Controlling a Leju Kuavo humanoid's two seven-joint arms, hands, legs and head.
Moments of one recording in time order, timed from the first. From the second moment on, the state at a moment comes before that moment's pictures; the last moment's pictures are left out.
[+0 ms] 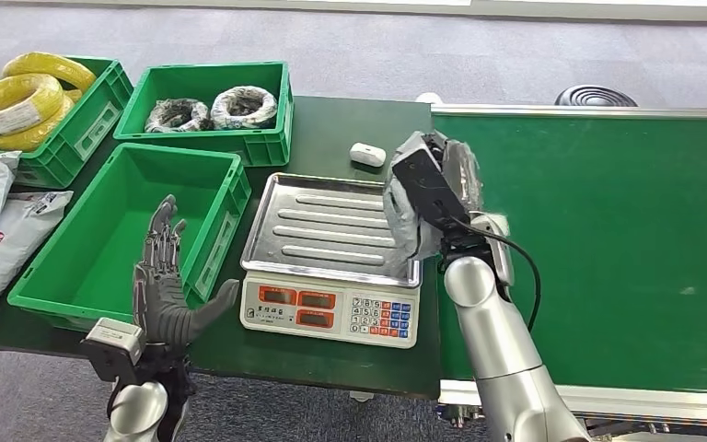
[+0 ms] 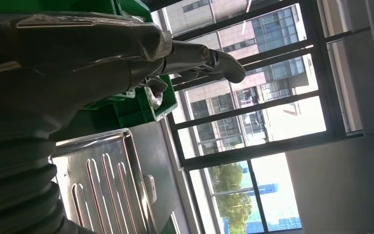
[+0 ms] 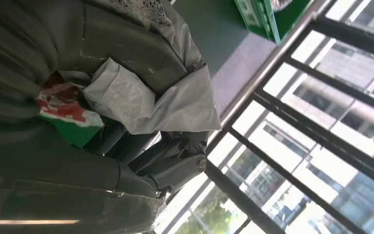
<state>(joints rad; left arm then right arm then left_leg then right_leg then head) -0.09 -0.15 -0.19 -1.61 -0.07 0.16 -0.62 -0.58 0.17 0.23 -1.10 0.80 -0.20 -0.10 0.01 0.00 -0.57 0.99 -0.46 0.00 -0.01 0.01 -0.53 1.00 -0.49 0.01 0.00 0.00</state>
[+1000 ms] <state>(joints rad) -0.17 -0.16 -0.17 -1.56 -0.08 0.18 -0.62 -0.78 0.36 0.63 -0.56 0.08 -0.12 -0.24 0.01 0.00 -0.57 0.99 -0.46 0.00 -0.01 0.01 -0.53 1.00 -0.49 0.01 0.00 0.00</state>
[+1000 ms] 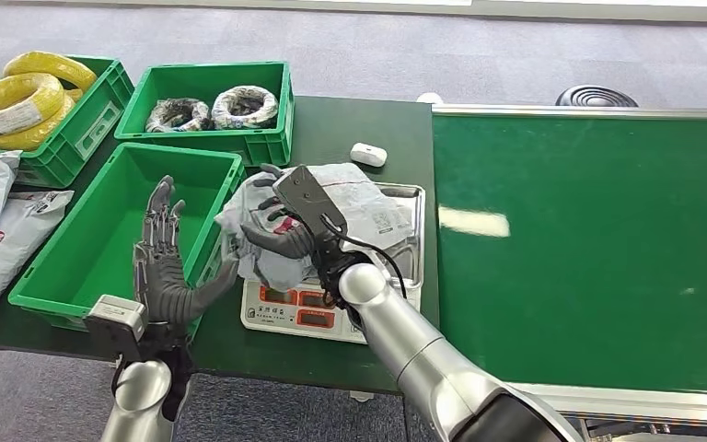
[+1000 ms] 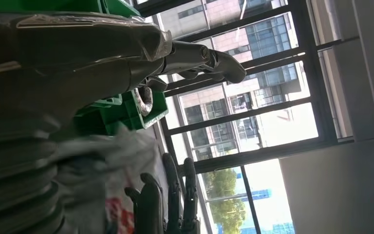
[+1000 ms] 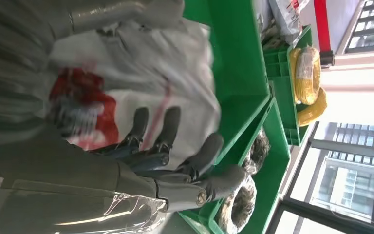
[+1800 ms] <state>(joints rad) -0.28 -0.11 -0.24 -1.53 -0.43 0.12 -0.39 -0.46 0.18 0.28 -1.11 0.35 -0.31 -0.39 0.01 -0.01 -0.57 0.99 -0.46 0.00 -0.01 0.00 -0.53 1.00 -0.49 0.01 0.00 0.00</state>
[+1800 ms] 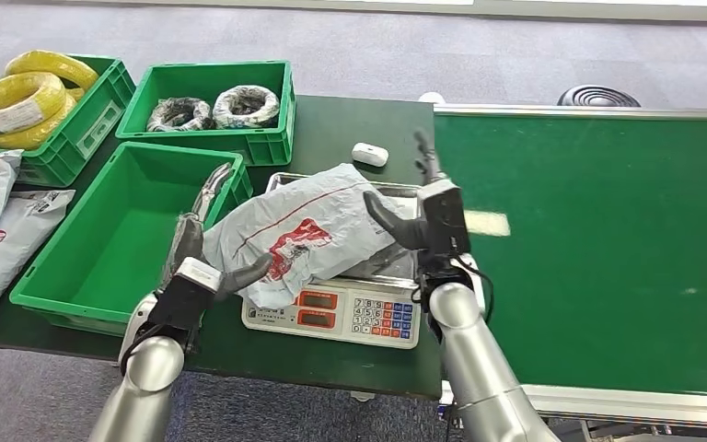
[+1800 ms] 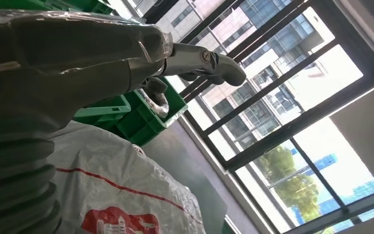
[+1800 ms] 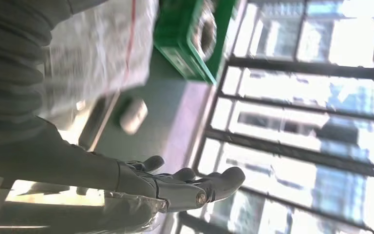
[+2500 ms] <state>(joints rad) -0.70 -0.14 -0.40 -0.84 -0.55 0.06 -0.23 0.06 0.03 0.10 -1.75 0.31 -0.39 -0.56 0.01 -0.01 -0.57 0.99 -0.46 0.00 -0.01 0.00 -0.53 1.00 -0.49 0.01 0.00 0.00</state>
